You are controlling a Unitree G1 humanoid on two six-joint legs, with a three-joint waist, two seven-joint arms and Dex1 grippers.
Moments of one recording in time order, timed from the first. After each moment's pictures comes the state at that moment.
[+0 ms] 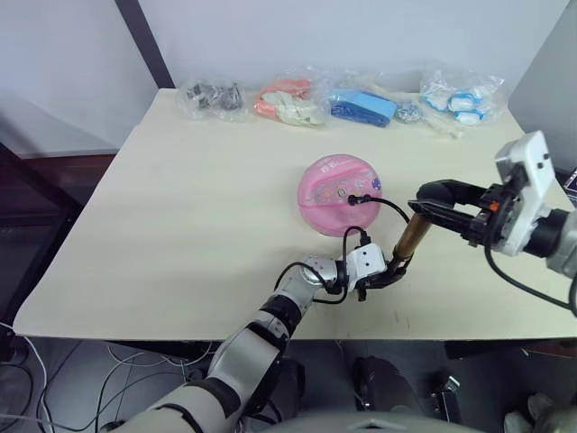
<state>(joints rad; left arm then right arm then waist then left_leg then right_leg) -0.67 -0.05 -0.37 1.03 0.19 -0.40 -0.84 -0.32 -1.03 -0.33 -0.63 1.43 0.99 0.15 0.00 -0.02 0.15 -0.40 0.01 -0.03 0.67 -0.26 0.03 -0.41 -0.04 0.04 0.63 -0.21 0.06</state>
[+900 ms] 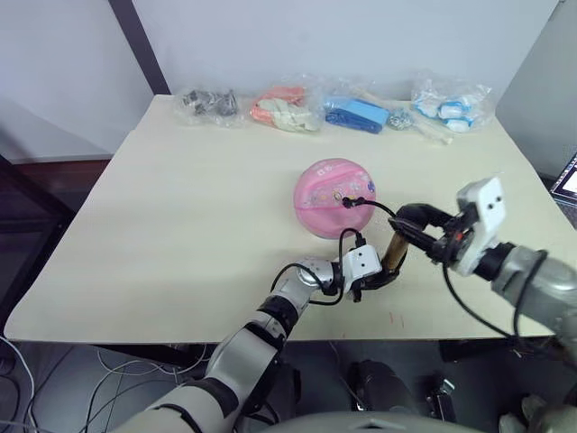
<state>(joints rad) -0.67 -0.03 -0.36 1.04 0.20 -0.38 -0.83 -0.07 -0.74 0.02 -0.61 0.91 0.66 0.17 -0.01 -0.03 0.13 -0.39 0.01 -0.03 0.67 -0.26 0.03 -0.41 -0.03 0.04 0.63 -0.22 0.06</state>
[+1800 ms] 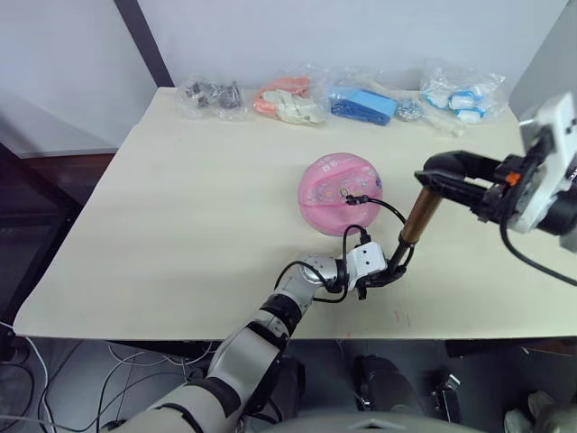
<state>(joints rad) -0.67 -0.05 -0.36 1.02 0.19 -0.39 -0.83 -0.44 -1.06 -0.33 -0.60 1.53 0.98 0.06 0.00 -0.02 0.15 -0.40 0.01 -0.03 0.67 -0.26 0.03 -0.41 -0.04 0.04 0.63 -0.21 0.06</state>
